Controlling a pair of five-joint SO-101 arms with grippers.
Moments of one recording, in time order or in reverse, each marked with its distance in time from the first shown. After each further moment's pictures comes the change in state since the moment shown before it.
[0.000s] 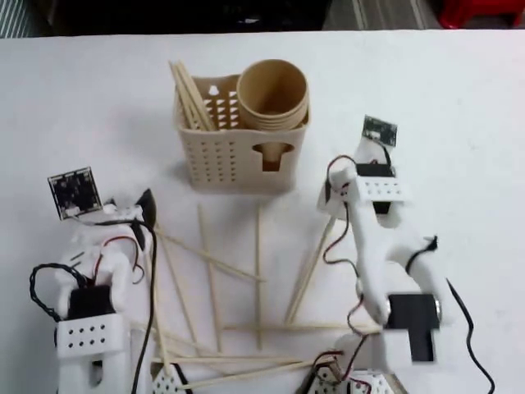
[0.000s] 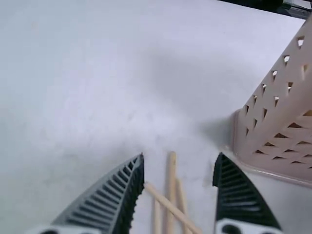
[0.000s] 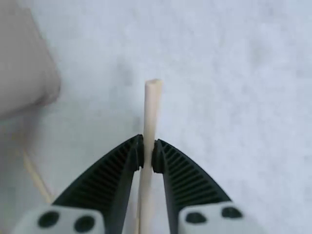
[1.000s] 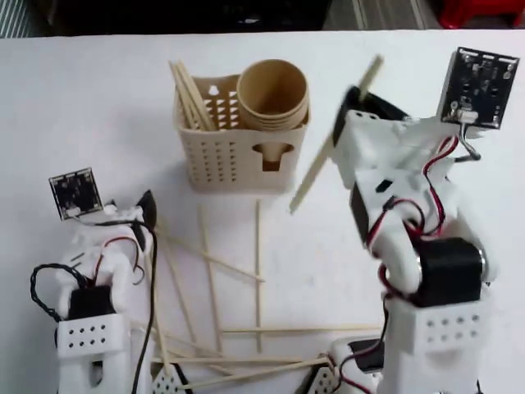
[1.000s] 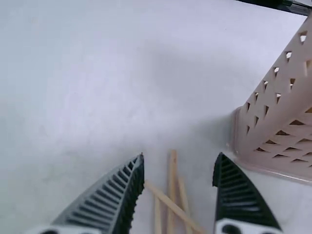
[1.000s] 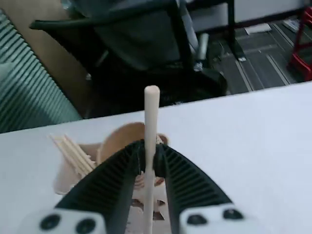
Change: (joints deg) left arm 0.0 0.0 0.4 0.0 0.0; right arm -8.5 -38.9 -29.8 8.0 4.2
